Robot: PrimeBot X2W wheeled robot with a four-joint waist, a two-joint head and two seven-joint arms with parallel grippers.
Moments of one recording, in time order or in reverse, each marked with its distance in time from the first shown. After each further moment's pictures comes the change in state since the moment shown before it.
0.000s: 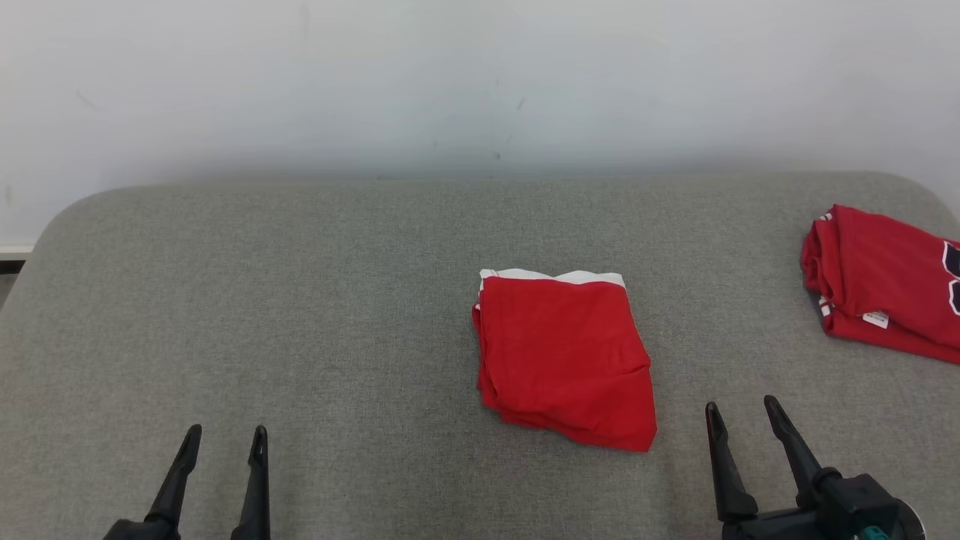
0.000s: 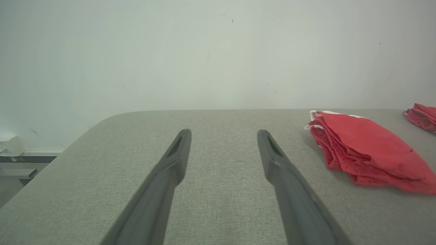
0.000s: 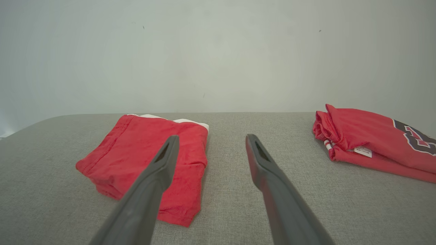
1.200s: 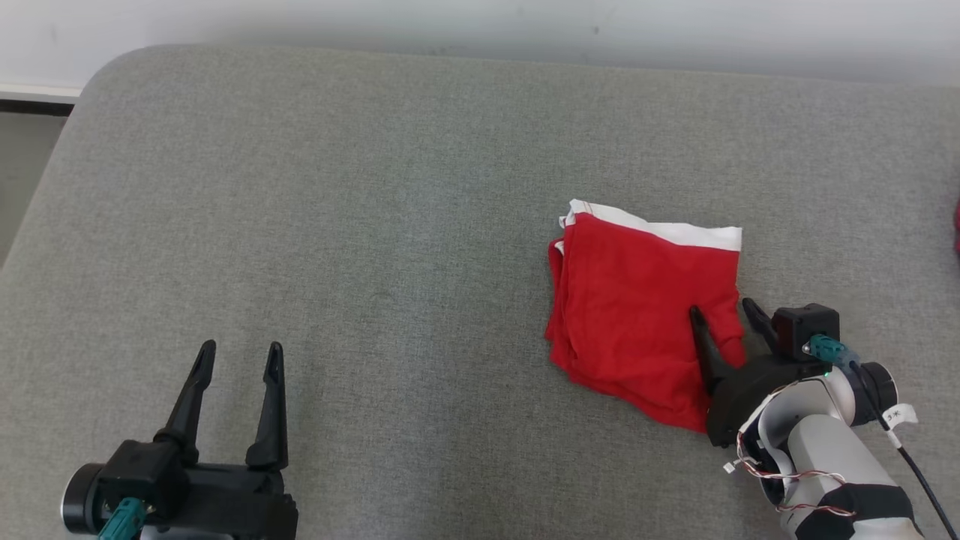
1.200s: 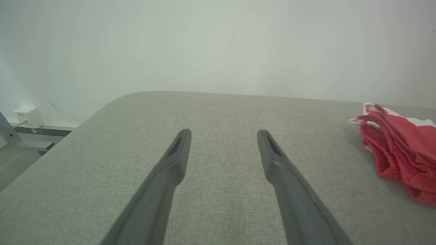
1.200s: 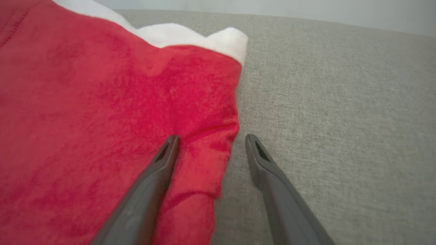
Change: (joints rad) left arm -0.174 -0.024 -0.028 0.037 -0.033 0.000 0.000; right arm -0.533 -0.092 0.090 0.591 0.053 0.000 0.176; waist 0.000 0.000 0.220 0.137
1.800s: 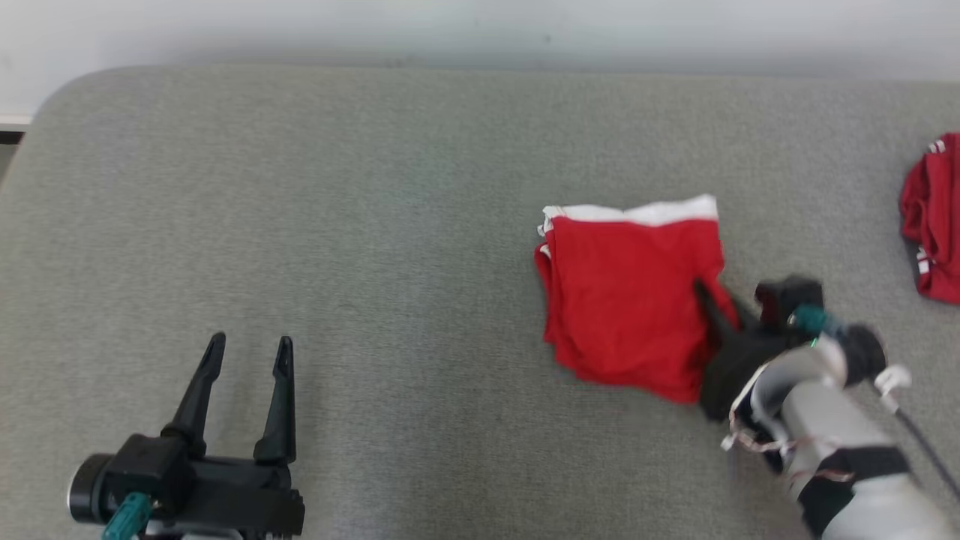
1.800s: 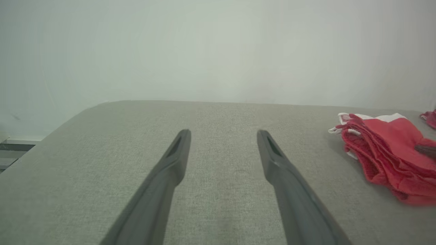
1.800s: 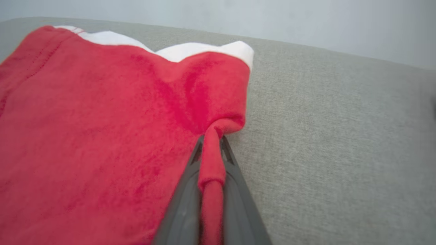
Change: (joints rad) left arm -0.009 0.002 -0.021 -0.007 -0.002 0.000 0.000; right arm -0.104 -0.042 0.167 0.095 0.089 -0.001 -0.051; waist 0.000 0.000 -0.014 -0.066
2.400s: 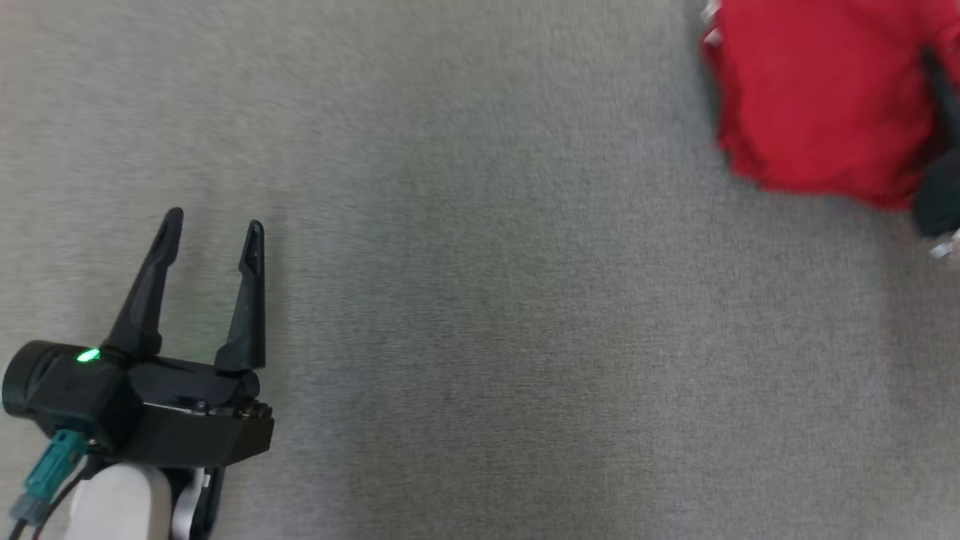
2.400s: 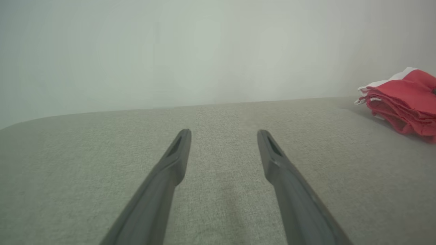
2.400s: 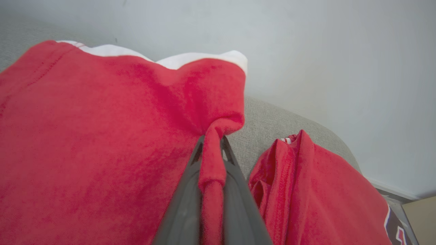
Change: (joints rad) left arm -0.167 0.102 -0.045 -0.134 -0.052 0.000 0.000; right arm -0.206 -0.374 -0.044 -0.334 -0.003 0.000 0.185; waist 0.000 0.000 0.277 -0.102
